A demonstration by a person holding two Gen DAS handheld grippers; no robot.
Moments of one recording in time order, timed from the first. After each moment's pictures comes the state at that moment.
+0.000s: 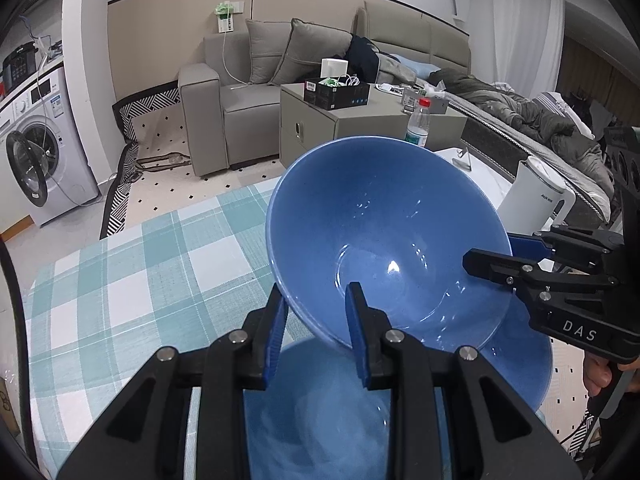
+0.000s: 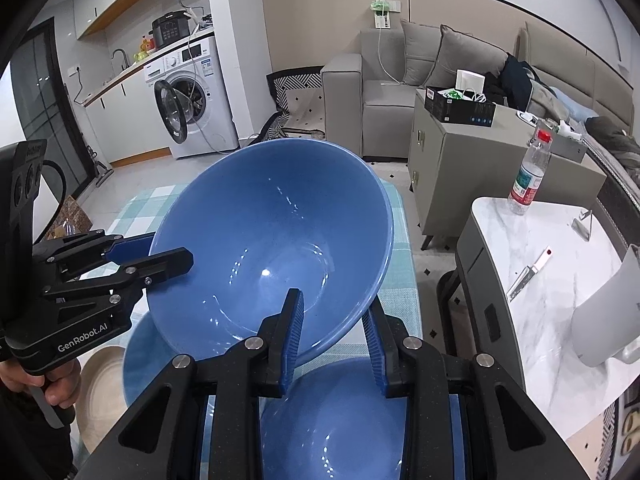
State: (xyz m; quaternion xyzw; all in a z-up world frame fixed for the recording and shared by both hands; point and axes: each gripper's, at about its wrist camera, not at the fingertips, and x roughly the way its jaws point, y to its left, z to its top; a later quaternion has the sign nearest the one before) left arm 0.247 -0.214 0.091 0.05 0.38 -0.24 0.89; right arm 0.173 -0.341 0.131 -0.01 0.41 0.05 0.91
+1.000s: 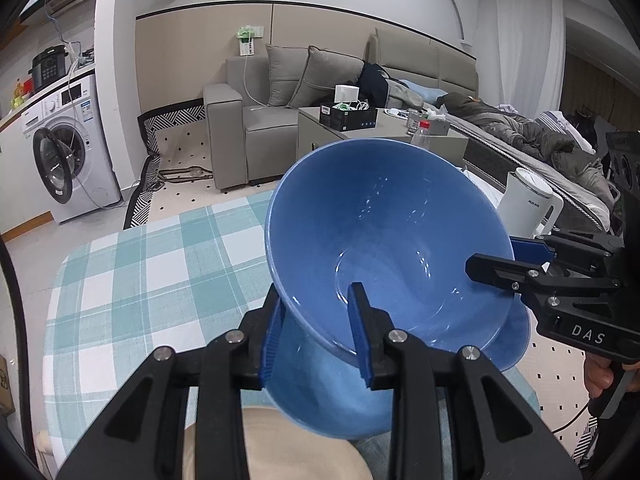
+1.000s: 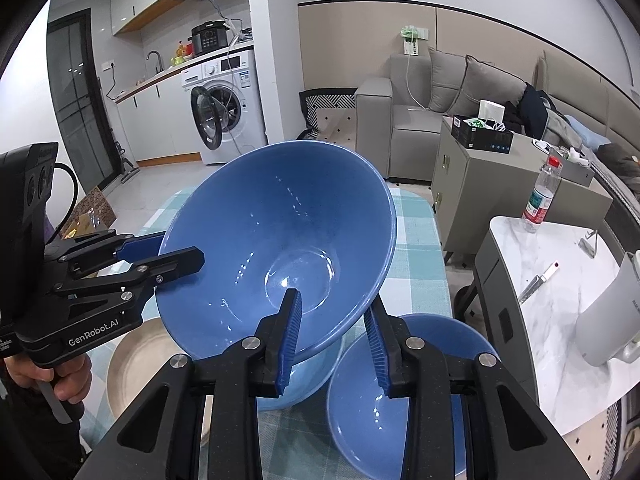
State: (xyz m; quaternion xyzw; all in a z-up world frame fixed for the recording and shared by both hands) left arm 0.163 -0.169 0.106 0.03 0.34 -0.21 0.92; right arm 0.089 -0.293 0.152 -0.02 0.37 0.09 0.92
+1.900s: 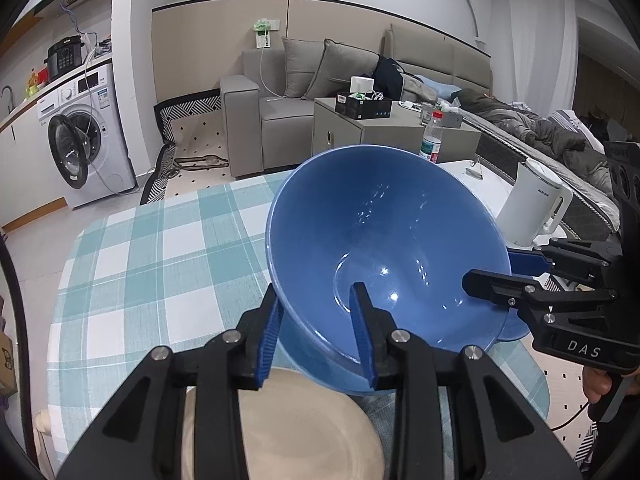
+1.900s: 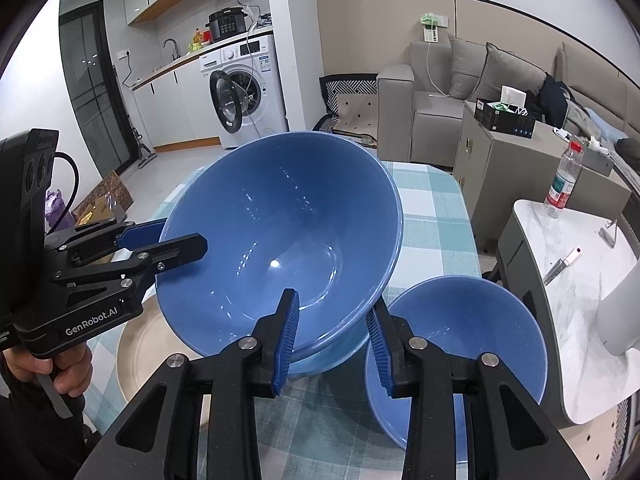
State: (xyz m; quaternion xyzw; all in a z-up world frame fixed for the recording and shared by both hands) left arm 0.139 -0.156 0.090 0.03 0.35 -0.18 0.92; right arm 0.073 -0.276 0.122 -0.02 0.39 0.13 0.91
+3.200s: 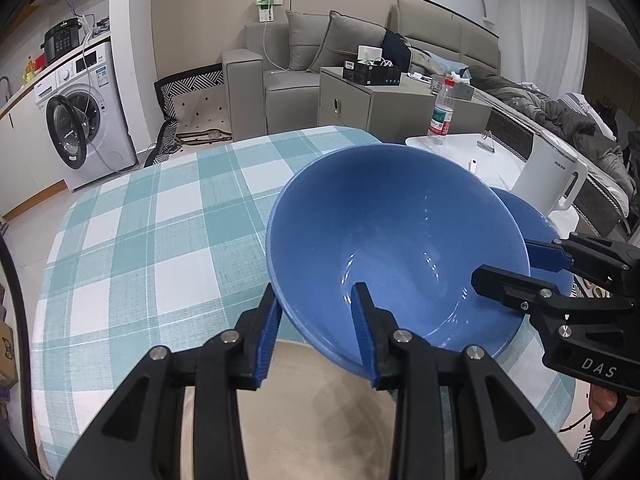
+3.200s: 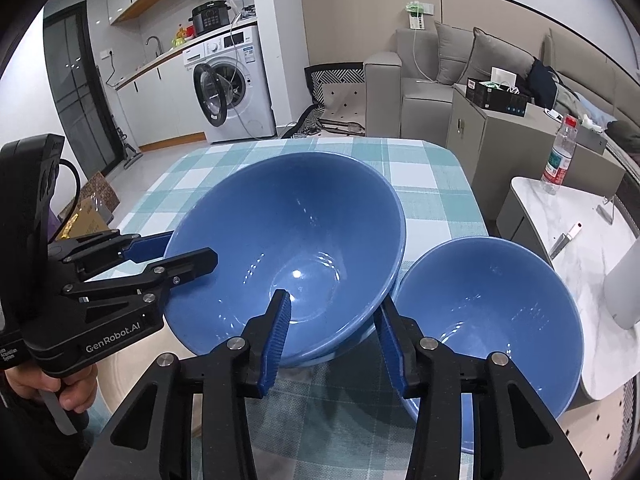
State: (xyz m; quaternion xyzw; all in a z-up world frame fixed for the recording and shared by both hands) left arm 0.151 -0.153 0.039 0.04 0.39 -0.18 0.90; right arm 0.070 -0.260 0.075 -0.01 0.40 0.10 0.91
